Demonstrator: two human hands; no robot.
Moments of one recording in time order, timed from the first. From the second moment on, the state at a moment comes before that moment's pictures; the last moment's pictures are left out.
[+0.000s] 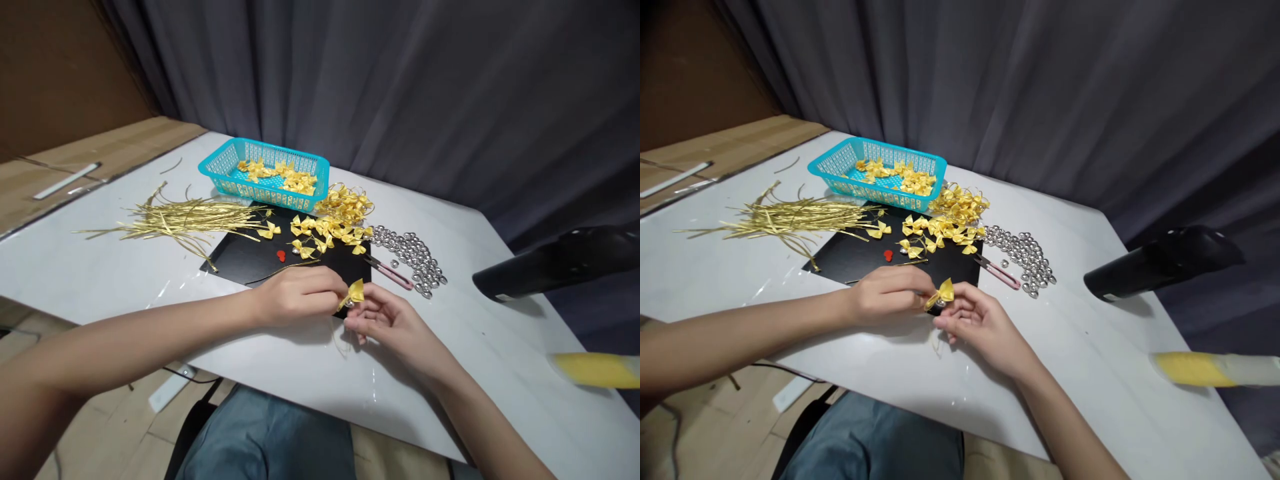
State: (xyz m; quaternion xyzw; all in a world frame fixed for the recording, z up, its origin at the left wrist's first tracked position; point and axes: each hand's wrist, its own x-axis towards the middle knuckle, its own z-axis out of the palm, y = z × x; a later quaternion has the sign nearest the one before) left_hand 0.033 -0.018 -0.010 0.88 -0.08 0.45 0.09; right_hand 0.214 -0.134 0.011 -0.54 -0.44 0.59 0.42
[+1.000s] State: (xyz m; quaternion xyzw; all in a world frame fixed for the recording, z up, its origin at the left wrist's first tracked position) left_hand 0.037 -0.014 -0.020 0.92 0.01 0.38 0.11; right_hand 0.231 -0.140 0.019 -0.65 -0.60 0.24 0.41
